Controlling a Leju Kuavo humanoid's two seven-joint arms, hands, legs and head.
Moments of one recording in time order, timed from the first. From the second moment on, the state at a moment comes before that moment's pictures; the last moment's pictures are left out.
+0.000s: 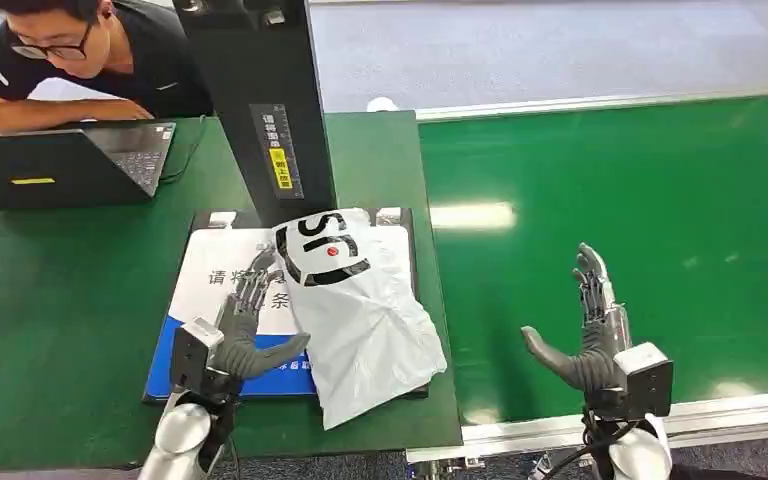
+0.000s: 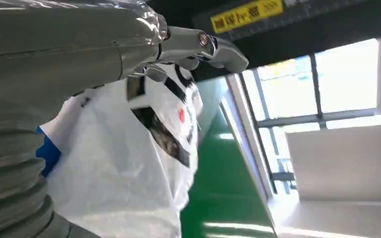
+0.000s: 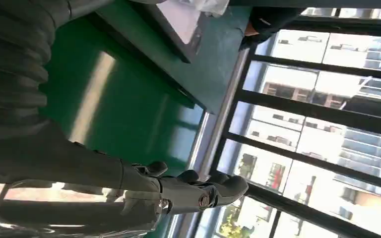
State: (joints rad) left arm -0.03 -0.15 -0.08 -1.26 -0.28 -0.22 -0.54; right arm -0.05 0.05 -0.16 -1.59 0.25 0.12 -0.50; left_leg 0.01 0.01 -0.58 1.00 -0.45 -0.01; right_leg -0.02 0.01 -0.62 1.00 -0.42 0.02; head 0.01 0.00
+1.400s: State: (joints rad) left arm -0.19 -0.19 -0.34 -0.94 -0.87 0.22 -0.19; right arm -0.07 0.10 -0.19 -1.46 0.28 0.16 -0.46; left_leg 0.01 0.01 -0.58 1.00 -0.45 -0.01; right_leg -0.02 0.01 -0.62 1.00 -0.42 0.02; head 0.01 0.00
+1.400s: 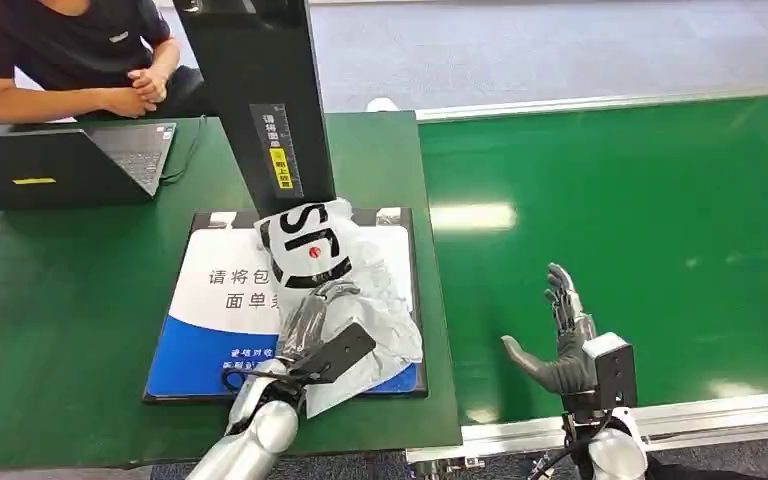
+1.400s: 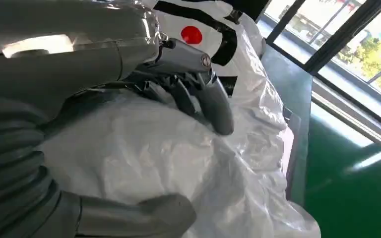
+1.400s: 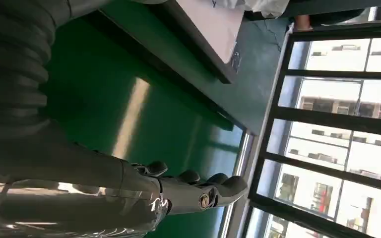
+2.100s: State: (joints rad) left arm -0.17 -0.17 -0.22 -0.94 -0.91 0.39 -0.15; right arm -0.05 0.10 -0.19 -1.46 0.27 0.16 -0.46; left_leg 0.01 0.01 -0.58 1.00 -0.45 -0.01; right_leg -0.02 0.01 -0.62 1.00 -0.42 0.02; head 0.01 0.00
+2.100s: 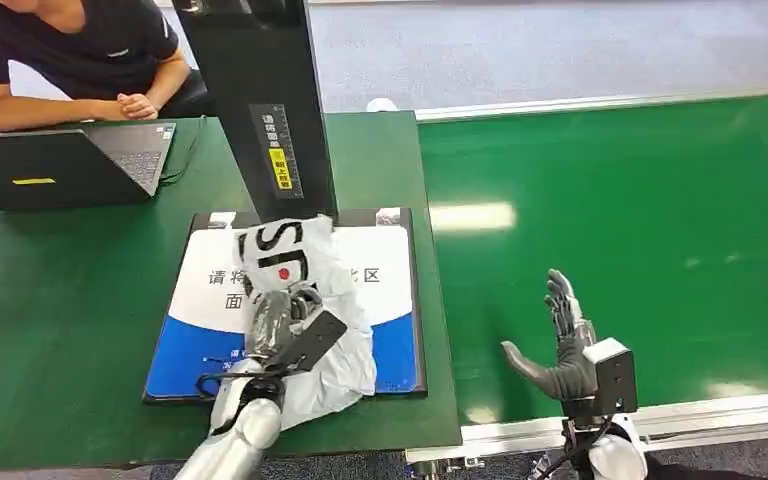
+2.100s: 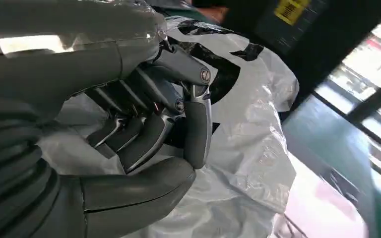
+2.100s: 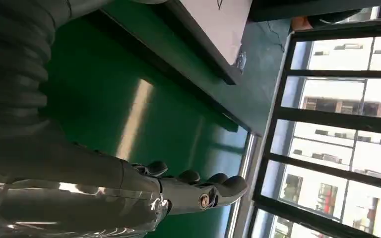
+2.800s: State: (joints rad) left arm -0.16 -0.16 -0.13 -0.95 -0.93 0.40 -0.15; right arm -0.03 0.10 -0.20 -1.47 0.27 0.16 -0.46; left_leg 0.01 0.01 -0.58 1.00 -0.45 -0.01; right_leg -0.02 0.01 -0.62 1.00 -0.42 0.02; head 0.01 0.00
